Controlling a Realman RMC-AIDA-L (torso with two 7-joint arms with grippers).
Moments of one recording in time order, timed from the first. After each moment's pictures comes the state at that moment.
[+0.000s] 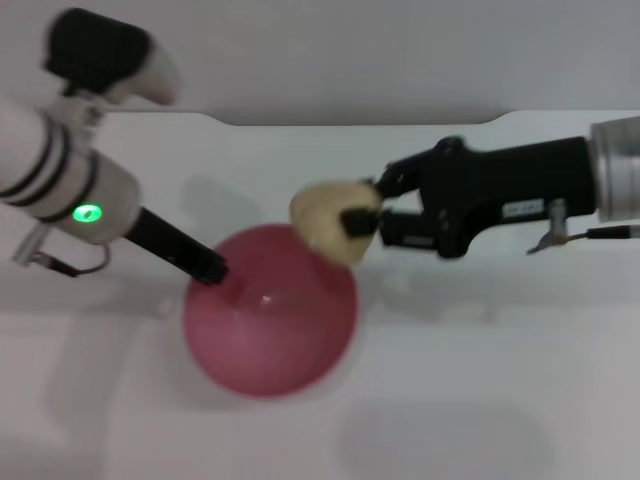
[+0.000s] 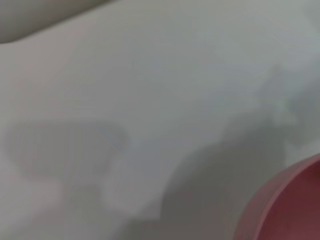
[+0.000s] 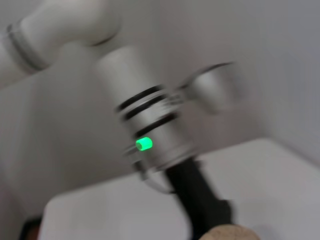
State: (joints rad) left arm -0.62 -2.06 1.39 1.27 2.53 1.50 -2.67; right arm 0.51 2.06 -1.24 -1.18 -1.74 -1.53 1.83
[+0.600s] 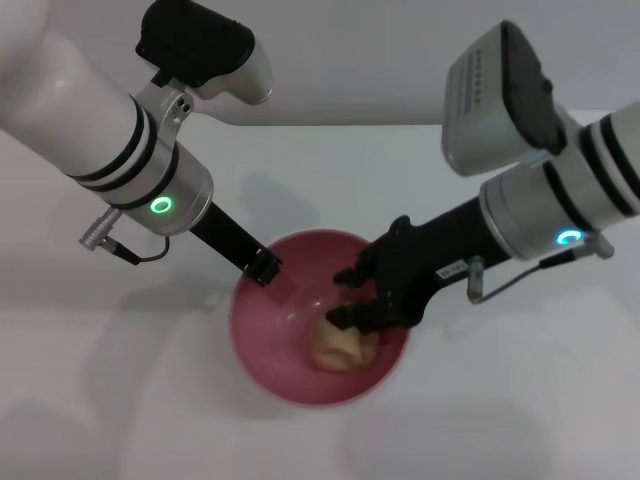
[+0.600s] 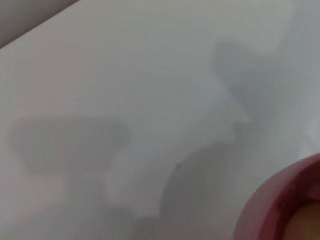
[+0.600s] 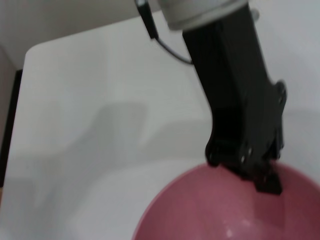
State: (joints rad) left arm -0.71 -2.07 1.51 1.26 2.52 1.48 -2.74; right arm 0.63 2.07 -1.48 -1.23 -2.11 -1.45 2.11
